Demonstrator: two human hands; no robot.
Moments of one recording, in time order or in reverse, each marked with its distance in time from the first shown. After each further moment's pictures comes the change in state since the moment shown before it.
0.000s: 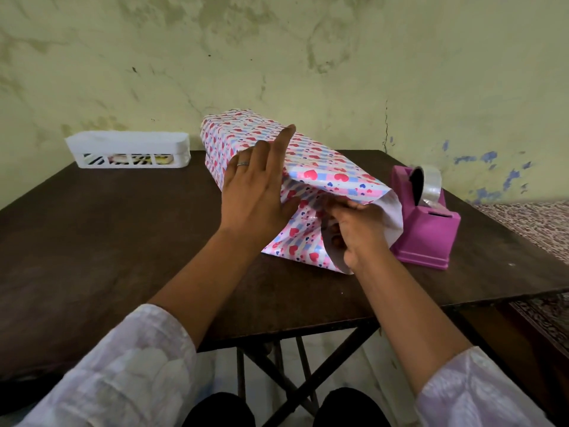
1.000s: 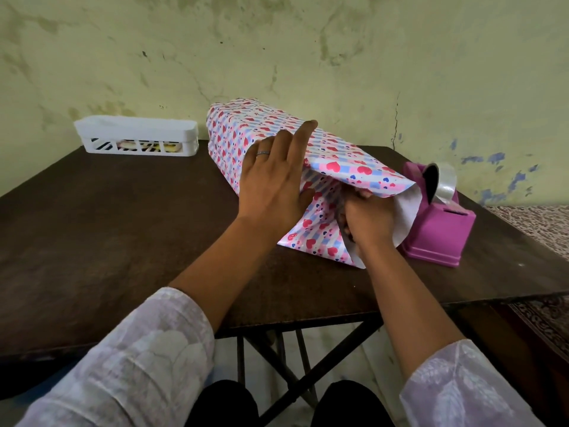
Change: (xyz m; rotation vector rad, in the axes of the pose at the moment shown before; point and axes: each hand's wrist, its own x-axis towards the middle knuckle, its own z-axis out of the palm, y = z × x) left_hand -0.001 0.002 -0.001 0.027 0.090 0.054; right_hand 0.015 0.009 0.010 -0.506 0.123 -0.363
